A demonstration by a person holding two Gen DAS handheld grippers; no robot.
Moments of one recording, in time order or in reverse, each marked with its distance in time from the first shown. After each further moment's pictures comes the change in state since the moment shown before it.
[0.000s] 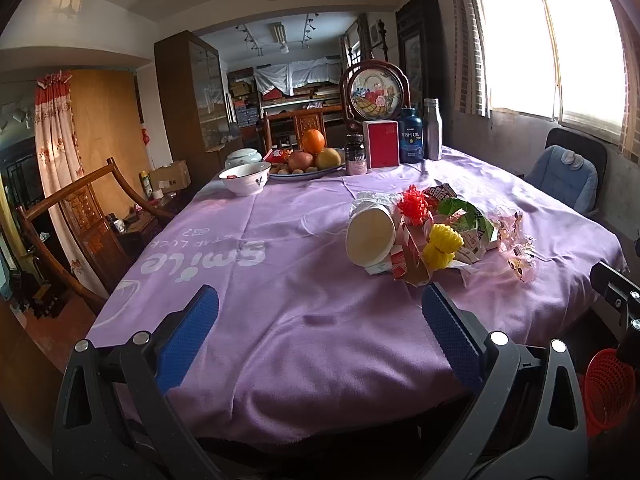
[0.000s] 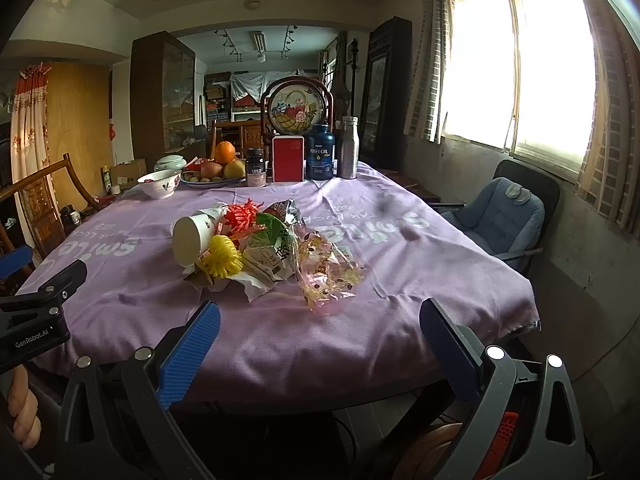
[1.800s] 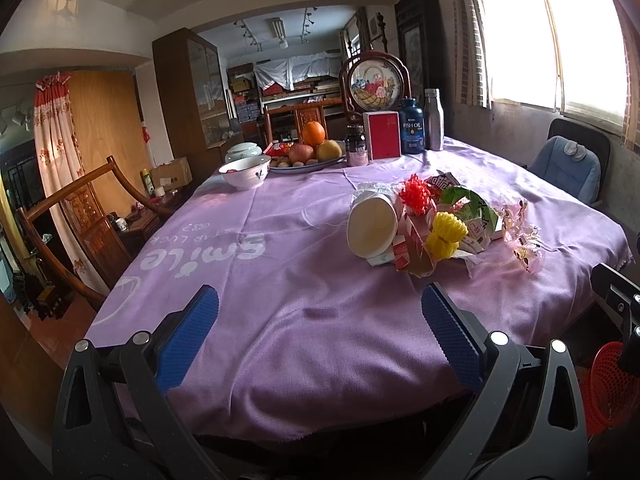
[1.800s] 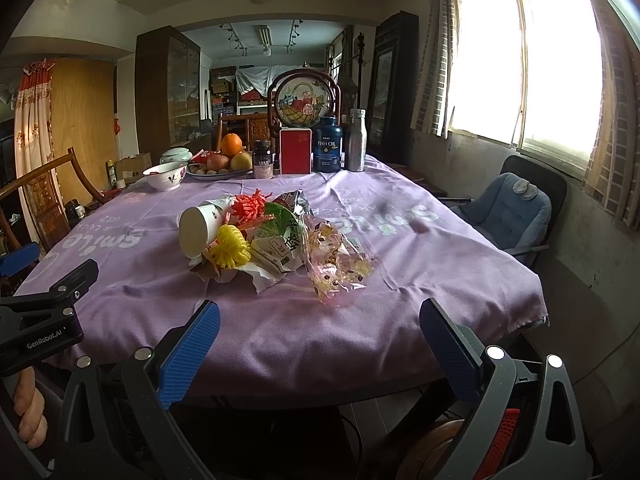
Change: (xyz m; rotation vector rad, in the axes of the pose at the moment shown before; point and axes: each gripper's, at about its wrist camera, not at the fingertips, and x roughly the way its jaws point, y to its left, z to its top) left arm 0.001 -0.003 -0.006 0.021 0.012 0.006; right arm 0.002 0.008 -0.003 -0.005 0.025 0.021
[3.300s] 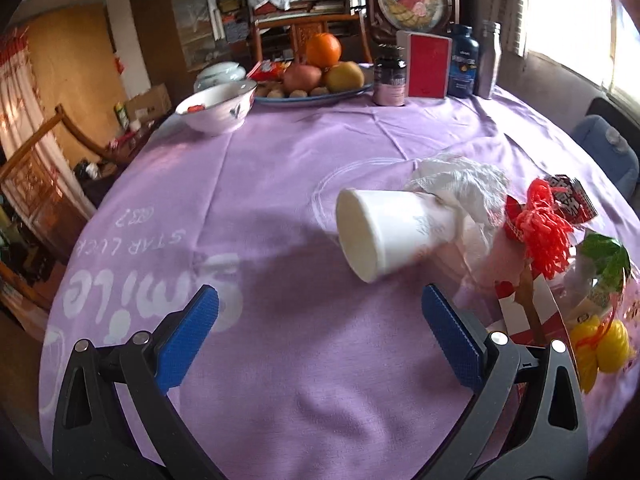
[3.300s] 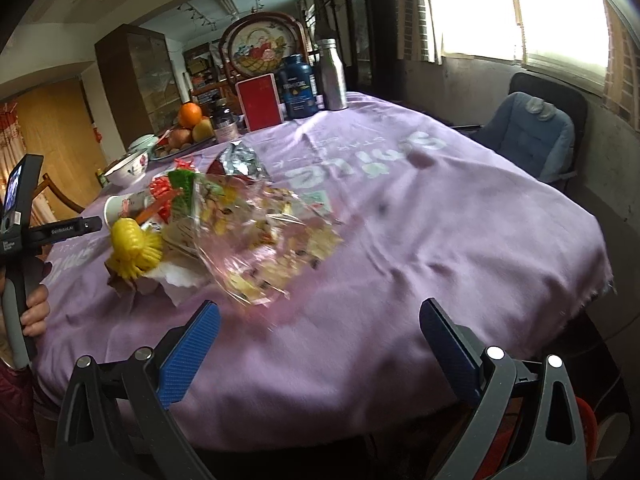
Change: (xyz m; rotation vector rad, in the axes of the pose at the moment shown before) left arm 0.226 0.046 0.069 -0.023 0.337 -0.058; right arm 0.138 -0.066 -0.005 0.179 0.192 0.079
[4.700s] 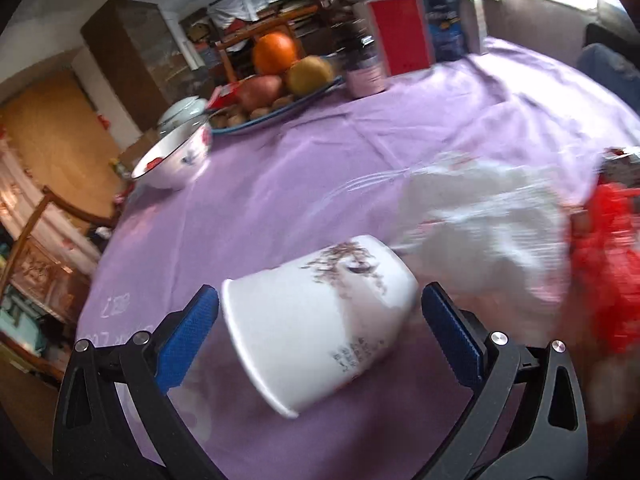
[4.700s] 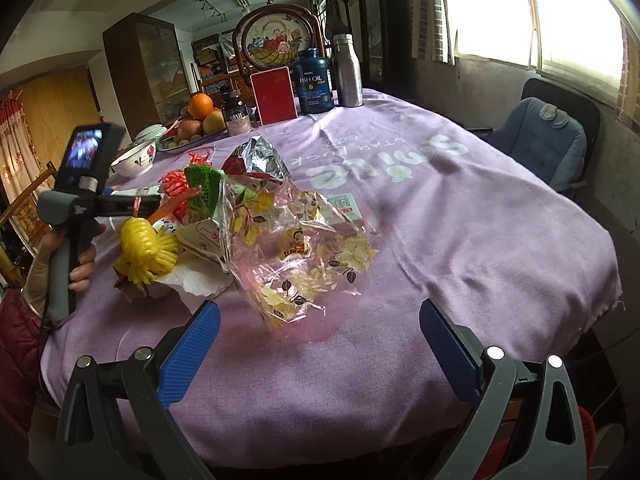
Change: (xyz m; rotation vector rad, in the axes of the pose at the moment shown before) left arm 0.085 -0.045 0.043 0.216 0.023 0.142; right arm 0.006 0.021 0.007 -0.039 0.012 -0.005
